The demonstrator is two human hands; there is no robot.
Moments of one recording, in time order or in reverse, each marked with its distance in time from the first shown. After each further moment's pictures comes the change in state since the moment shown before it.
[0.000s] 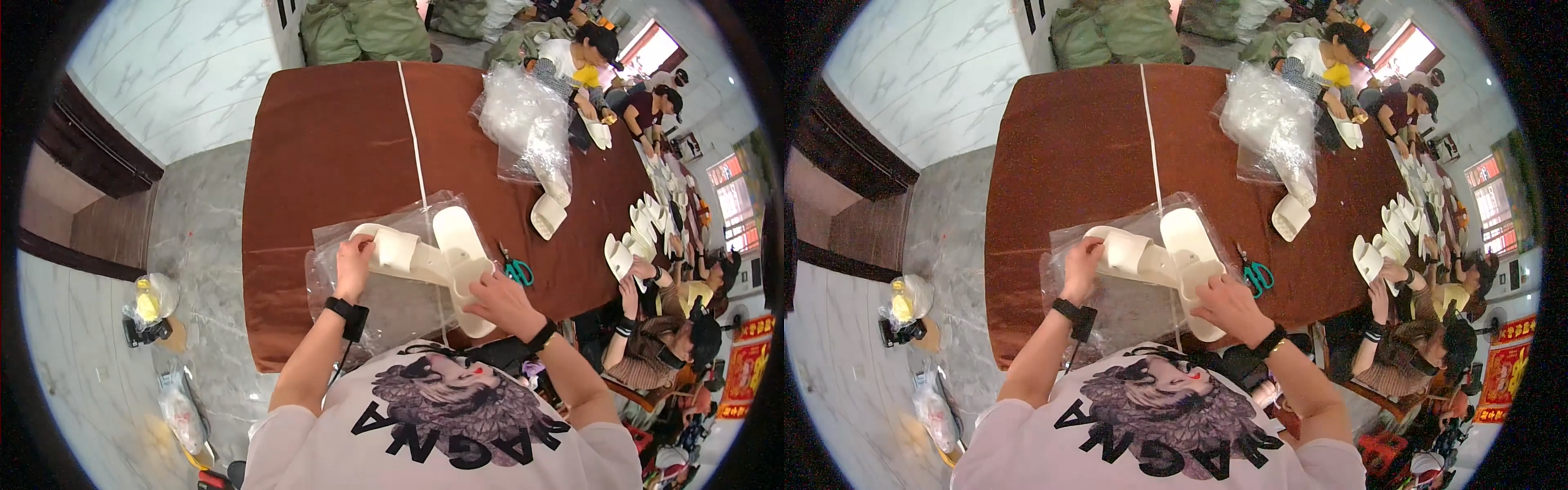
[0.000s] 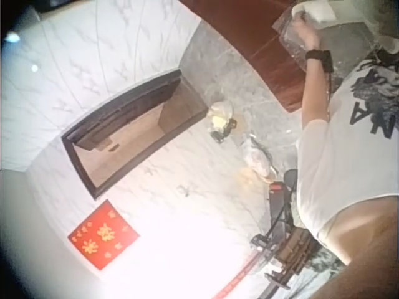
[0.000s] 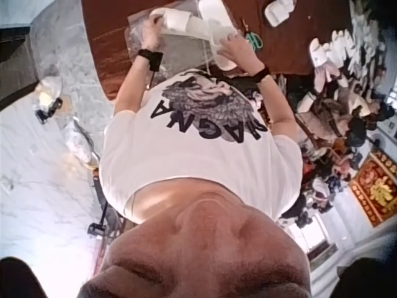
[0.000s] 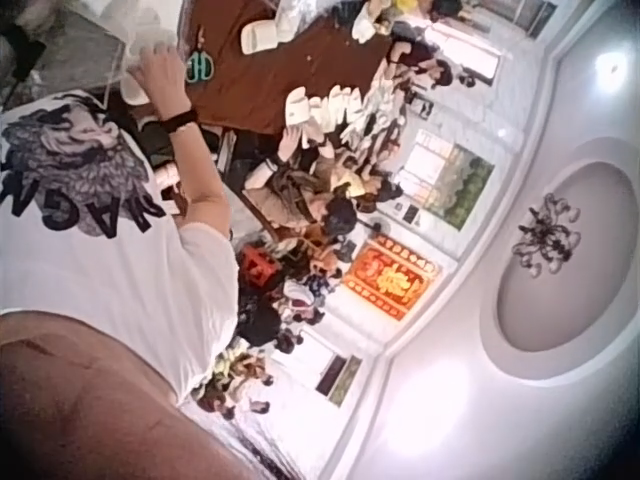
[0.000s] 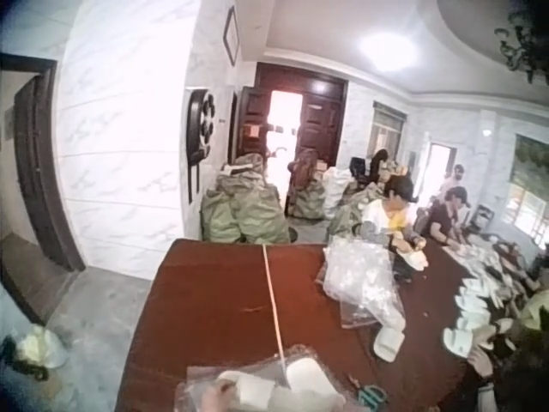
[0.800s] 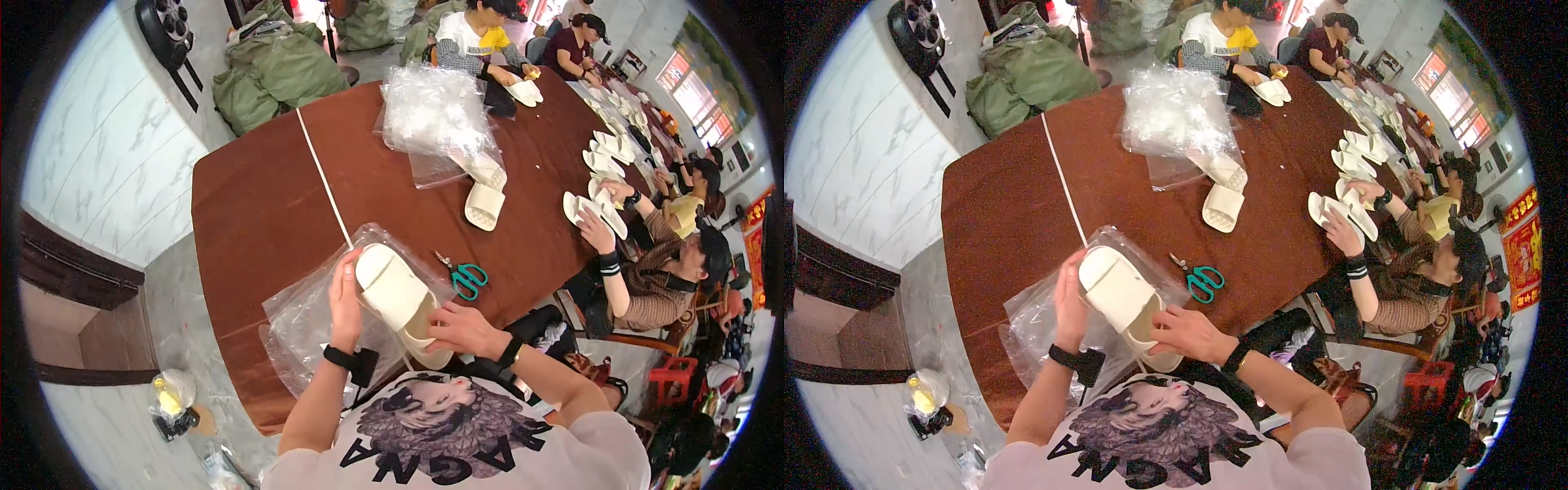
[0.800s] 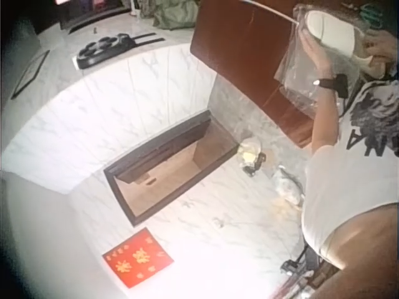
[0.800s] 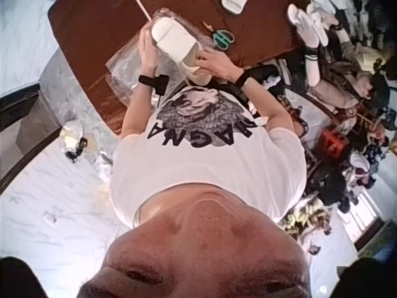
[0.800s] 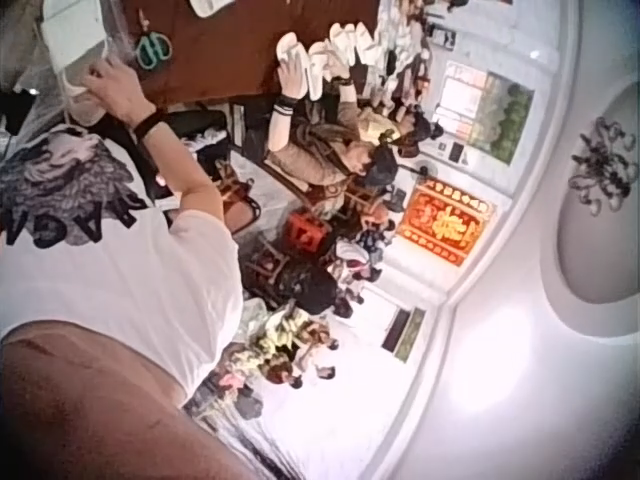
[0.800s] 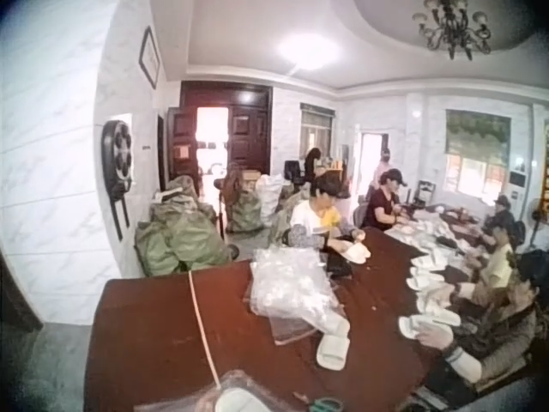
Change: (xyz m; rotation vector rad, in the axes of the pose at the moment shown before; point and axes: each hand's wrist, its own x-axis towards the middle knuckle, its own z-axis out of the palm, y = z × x) left_hand -0.016 0.135 0.087 -0.680 -0.267 0.127; right_hand -0.055 0.049 0.018 0.273 0.264 -0.214
